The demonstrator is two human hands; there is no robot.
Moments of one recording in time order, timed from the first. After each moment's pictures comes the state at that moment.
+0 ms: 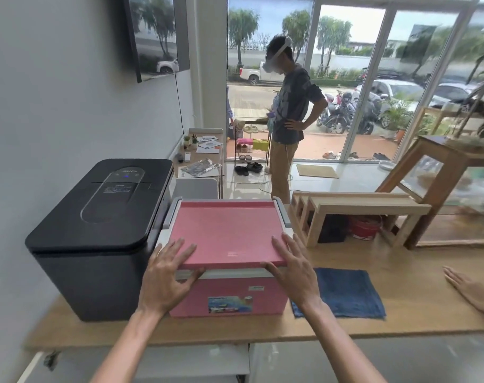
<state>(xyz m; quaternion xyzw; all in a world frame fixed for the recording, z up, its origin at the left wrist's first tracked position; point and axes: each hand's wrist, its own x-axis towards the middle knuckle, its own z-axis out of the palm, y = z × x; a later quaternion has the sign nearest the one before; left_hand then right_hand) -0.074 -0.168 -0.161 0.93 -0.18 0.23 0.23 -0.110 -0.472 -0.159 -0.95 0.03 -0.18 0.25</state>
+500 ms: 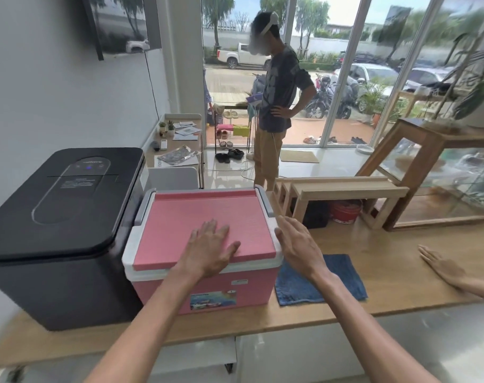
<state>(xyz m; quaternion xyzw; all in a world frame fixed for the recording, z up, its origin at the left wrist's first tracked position) -0.045 -0.289 -0.117 0.96 -0.24 -0.03 0.12 -0.086 -0.530 -0.151 -0.95 0.03 -0.15 0.27</state>
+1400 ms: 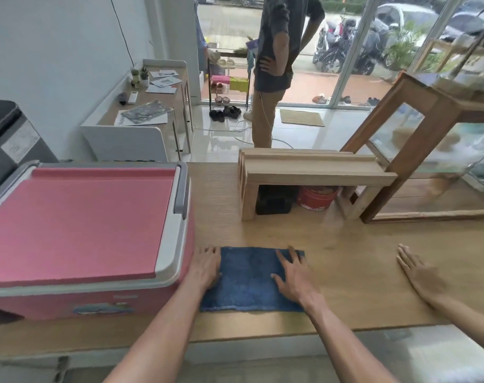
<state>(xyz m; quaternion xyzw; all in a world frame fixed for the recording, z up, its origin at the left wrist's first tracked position) 0.006 -0.524 -0.278 0.96 -0.20 -0.16 -0.07 -0.070 -0.756 -0.305 -0.98 0.09 0.13 0.08</state>
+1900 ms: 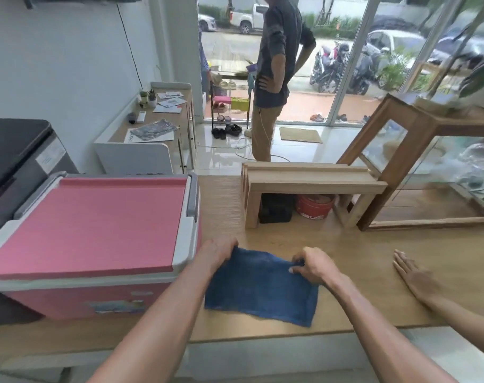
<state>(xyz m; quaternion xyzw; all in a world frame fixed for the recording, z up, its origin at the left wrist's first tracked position) 0.013 -0.533 -0.191 0.95 -0.22 -0.21 0.01 -0.062 -0.785 -0.231 -0.98 0.08 0.15 0.13</state>
